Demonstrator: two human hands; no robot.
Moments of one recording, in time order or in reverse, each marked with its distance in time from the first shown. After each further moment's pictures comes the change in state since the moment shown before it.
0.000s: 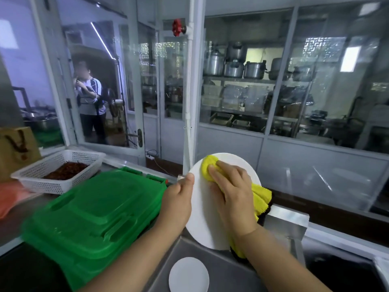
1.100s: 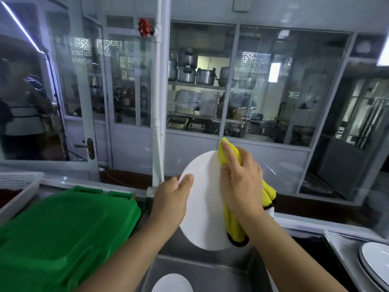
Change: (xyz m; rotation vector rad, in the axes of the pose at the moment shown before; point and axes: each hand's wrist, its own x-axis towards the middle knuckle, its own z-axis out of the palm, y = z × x) left_hand 0.063 -0.007 -0.030 -0.084 -0.264 0.136; right_hand 0.054 -0.014 0.004 -0.488 -0.057 0.322
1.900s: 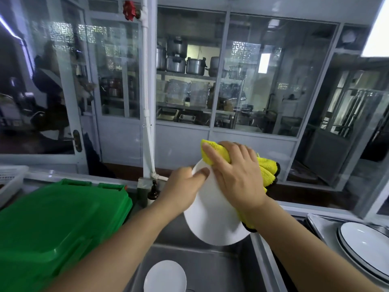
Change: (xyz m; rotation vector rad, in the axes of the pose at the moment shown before) left_hand -0.001 0.018 0.022 0.074 -0.314 0.013; right_hand -0.006 0.008 -0.025 -0.211 0.034 -0.431
